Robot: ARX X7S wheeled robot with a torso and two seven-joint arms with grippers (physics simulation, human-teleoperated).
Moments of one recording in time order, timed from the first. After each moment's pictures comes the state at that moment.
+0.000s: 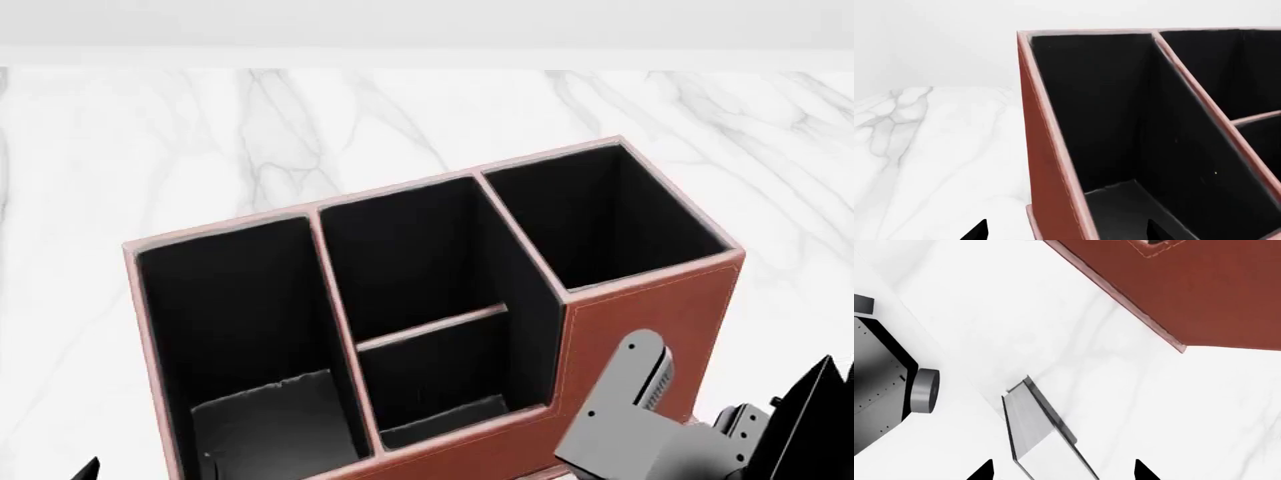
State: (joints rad) left arm -0.04 -0.21 0.27 -0.06 -0.20 0.04 -0.26; right arm 1.64 0.90 -1.59 -0.30 1.31 1.37 0.01
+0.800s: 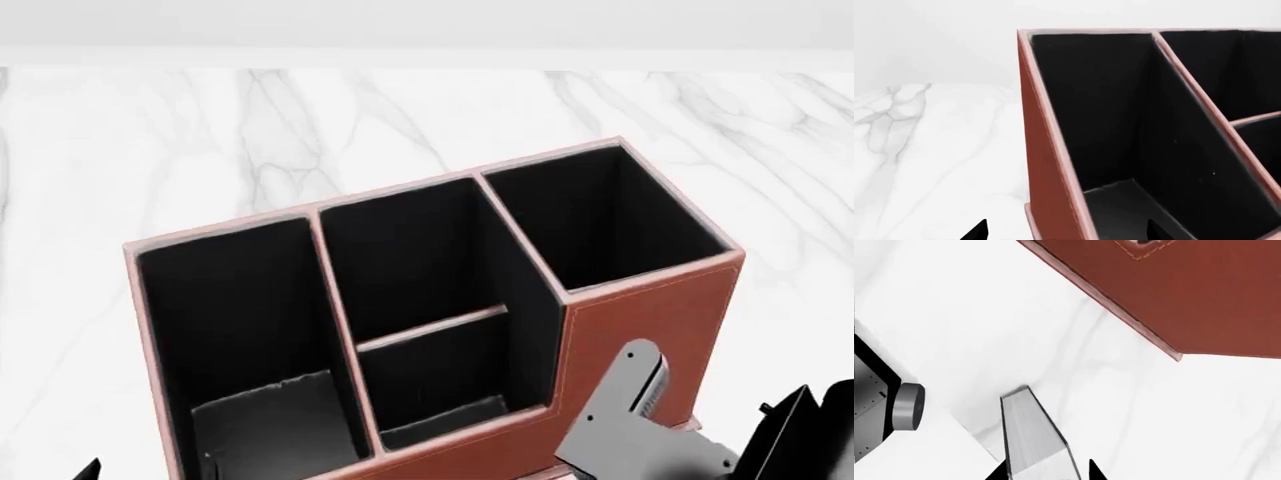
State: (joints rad) left arm -0.04 -0.22 0.28 -0.05 -0.23 0.03 -0.27; right arm 1.54 0.88 -1.64 -0.21 1.20 1.22 0.02
